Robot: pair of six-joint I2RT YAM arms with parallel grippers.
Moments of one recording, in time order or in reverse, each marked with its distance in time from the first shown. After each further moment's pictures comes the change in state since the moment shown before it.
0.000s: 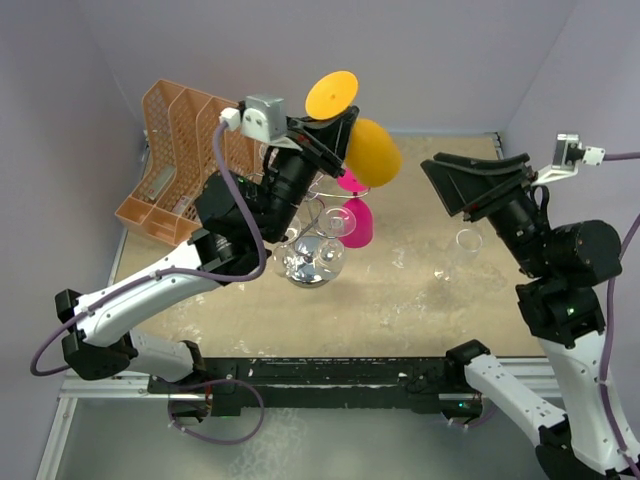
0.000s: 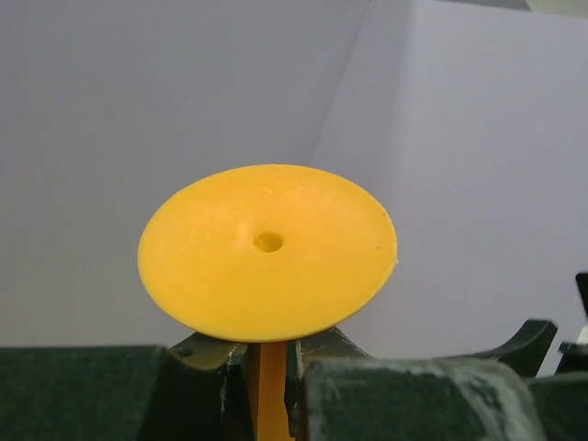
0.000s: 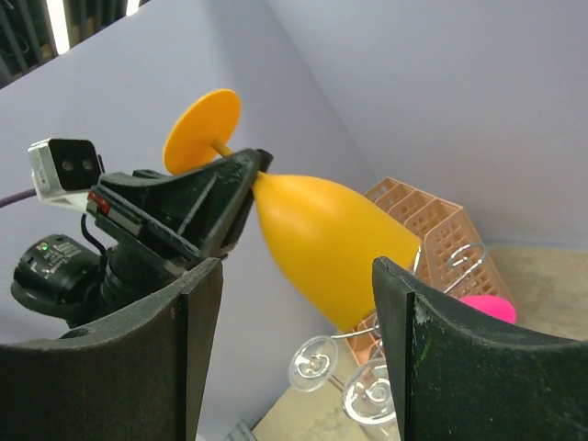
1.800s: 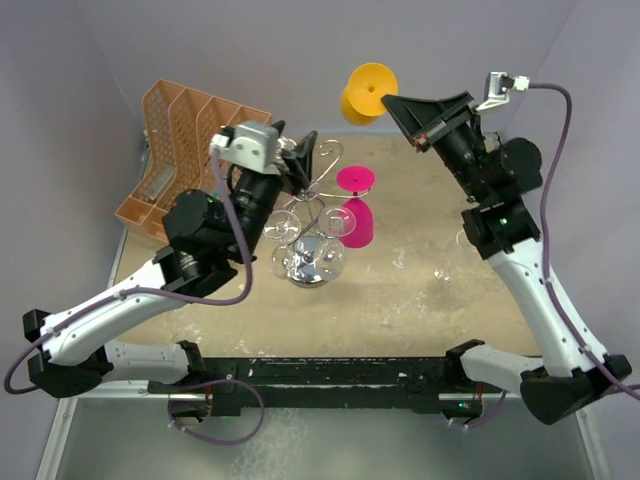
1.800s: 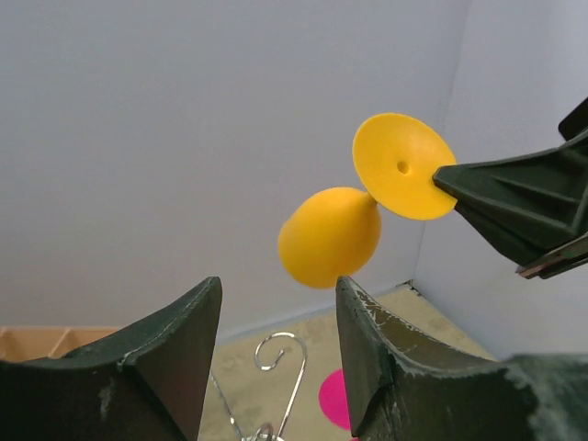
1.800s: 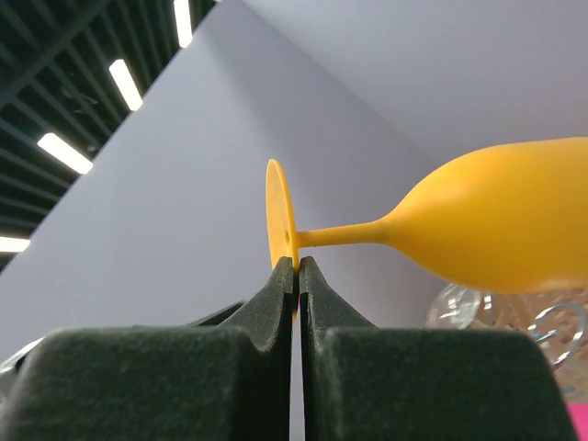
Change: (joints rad) left arm 0.005 -0.159 -0.159 -0.095 -0.089 0.463; right arm 0.001 0.386 0.116 0.302 -0.016 0.374
